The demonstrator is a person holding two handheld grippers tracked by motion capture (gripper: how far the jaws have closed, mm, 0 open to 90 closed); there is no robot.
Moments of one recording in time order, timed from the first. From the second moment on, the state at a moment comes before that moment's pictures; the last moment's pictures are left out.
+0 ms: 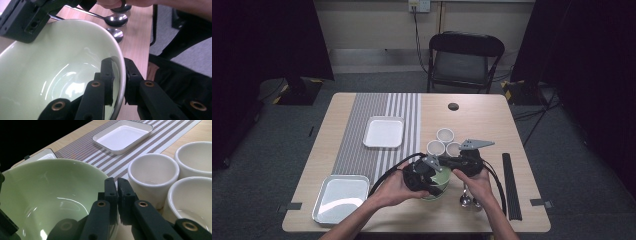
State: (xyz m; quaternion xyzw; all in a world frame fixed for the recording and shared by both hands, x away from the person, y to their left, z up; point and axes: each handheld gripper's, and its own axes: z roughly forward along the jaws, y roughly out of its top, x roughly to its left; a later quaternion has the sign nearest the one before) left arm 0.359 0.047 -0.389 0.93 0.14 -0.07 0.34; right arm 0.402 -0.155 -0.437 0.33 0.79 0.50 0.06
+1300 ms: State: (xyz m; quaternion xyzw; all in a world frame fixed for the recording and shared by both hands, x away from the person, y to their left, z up) left arm 0.366 0.060 -0.387 0.89 0.16 -0.08 0.42; right arm 0.398 -0.190 -0.417 0.39 0.75 0.52 0.10
